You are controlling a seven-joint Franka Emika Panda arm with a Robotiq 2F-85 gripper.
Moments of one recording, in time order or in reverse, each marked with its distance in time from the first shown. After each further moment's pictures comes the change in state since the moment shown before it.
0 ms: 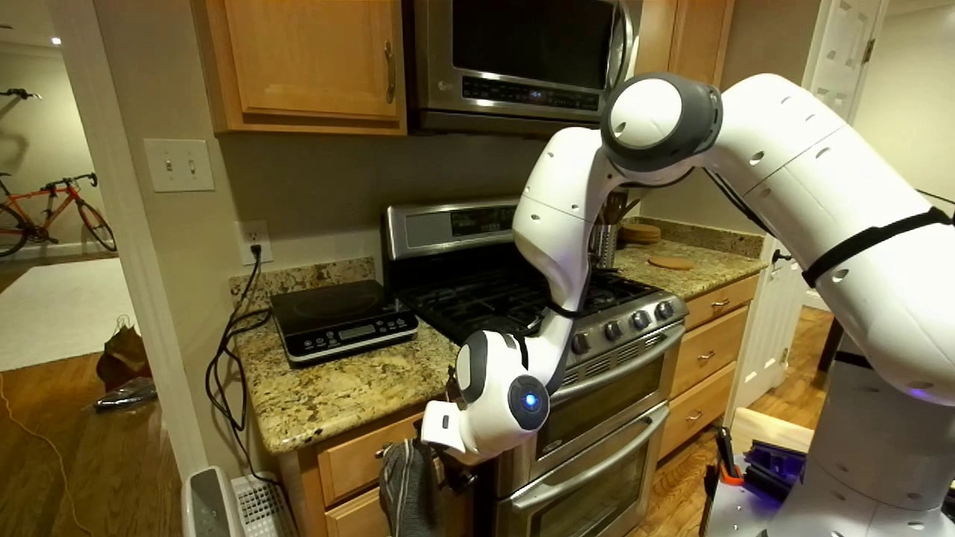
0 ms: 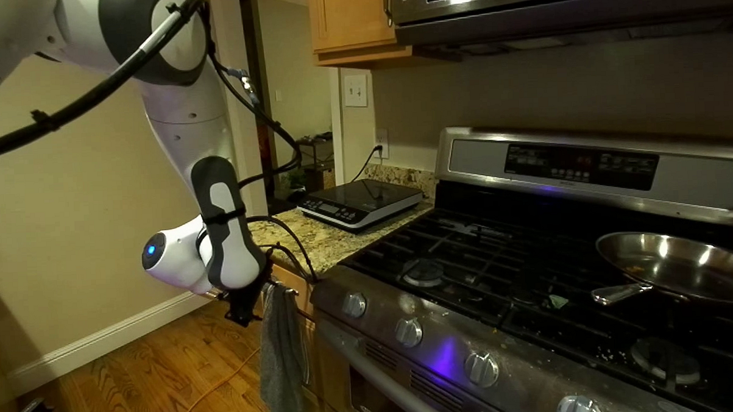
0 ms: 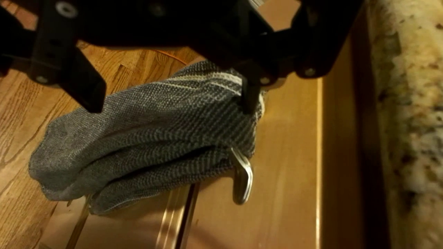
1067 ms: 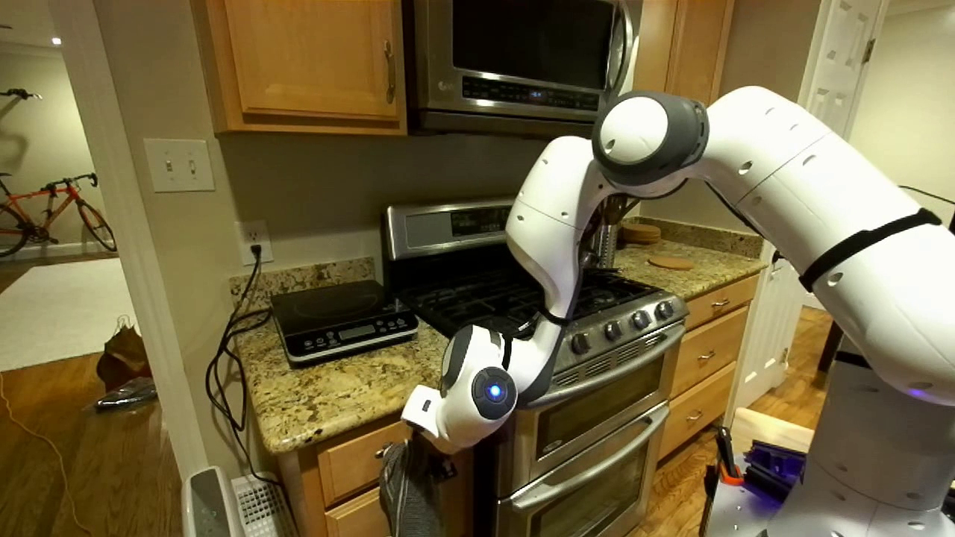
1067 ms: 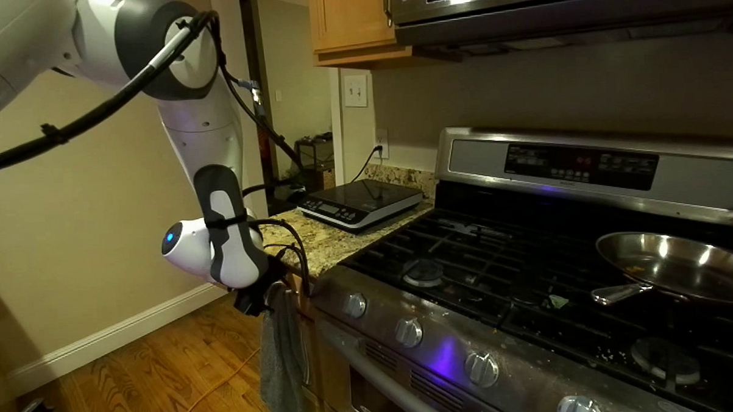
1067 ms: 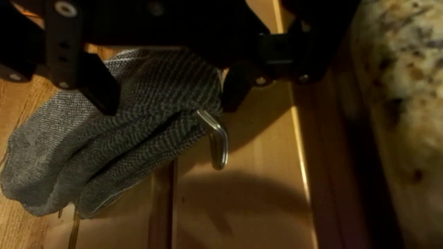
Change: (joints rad) arm -0.012 0.062 -0.004 0.121 0.215 0.022 0.002
